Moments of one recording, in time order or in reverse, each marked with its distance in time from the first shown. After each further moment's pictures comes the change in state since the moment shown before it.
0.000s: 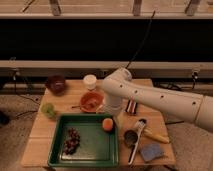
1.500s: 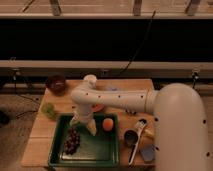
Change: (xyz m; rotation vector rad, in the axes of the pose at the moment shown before) arm -0.083 -0.105 0.110 -0.077 -0.144 -0.200
